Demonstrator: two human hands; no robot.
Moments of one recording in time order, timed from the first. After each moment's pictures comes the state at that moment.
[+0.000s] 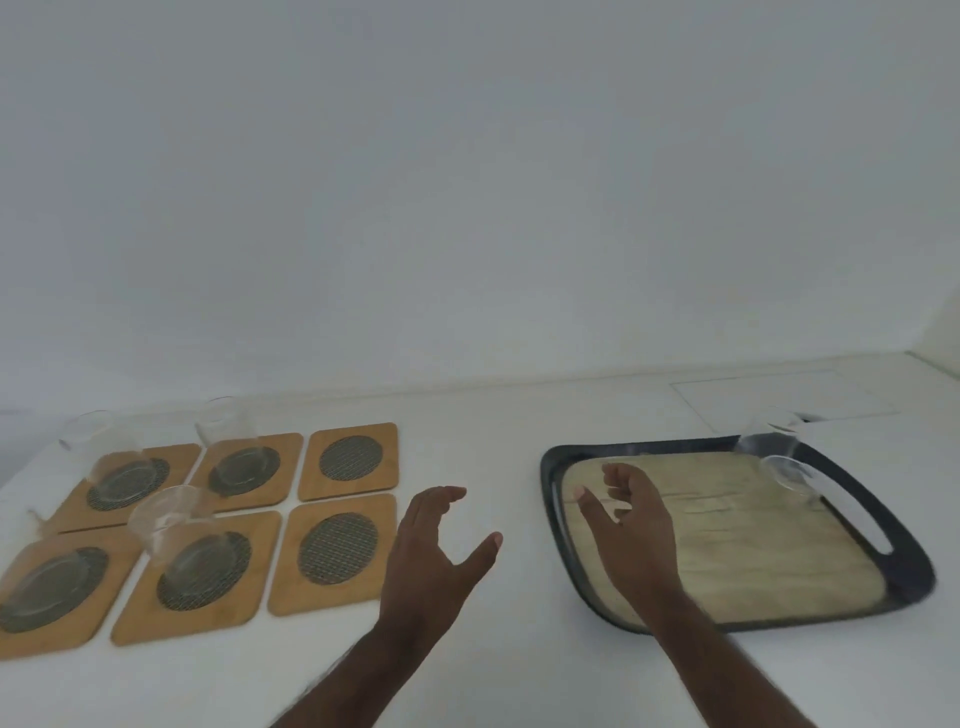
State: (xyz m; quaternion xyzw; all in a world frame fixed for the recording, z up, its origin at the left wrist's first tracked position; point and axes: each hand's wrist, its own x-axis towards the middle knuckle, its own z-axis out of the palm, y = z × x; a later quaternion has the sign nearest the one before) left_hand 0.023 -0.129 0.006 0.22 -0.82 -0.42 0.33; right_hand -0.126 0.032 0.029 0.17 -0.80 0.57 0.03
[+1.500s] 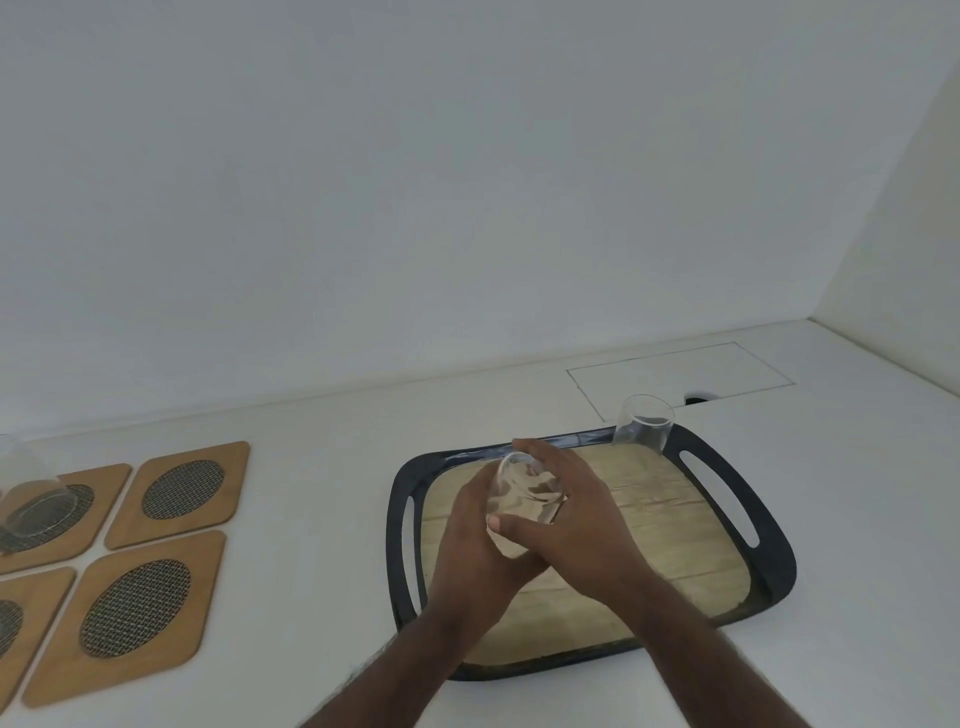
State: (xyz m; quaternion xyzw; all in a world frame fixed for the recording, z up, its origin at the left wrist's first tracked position) left_hand -0.159 0.025 0.001 0.16 -0.81 -0.52 0.24; right_hand -0.226 0.137 0.064 0.30 -0.80 0.52 -0.08
